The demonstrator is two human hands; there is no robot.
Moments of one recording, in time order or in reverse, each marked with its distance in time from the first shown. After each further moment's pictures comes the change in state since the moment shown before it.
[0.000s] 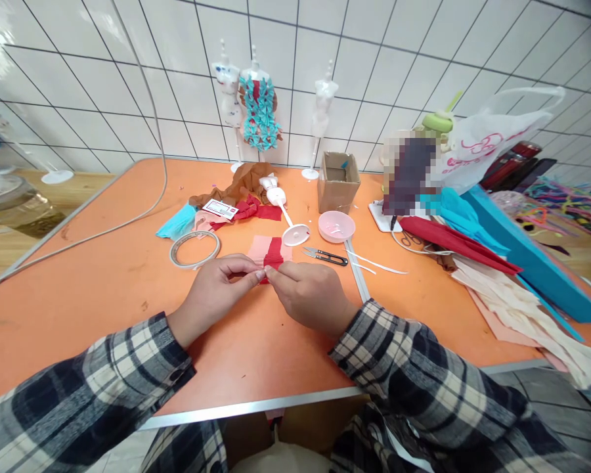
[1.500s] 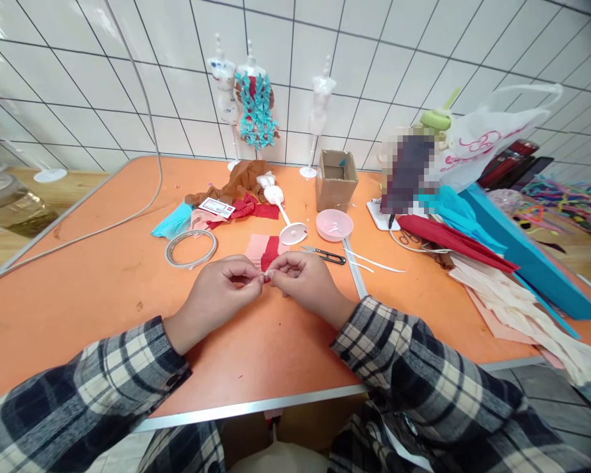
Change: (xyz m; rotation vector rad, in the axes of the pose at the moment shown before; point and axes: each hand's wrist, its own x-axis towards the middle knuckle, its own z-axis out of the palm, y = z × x) left_hand -0.003 0.006 0.006 0.141 -0.014 0.053; right_hand 0.016 0.001 0.006 1.162 -0.119 0.828
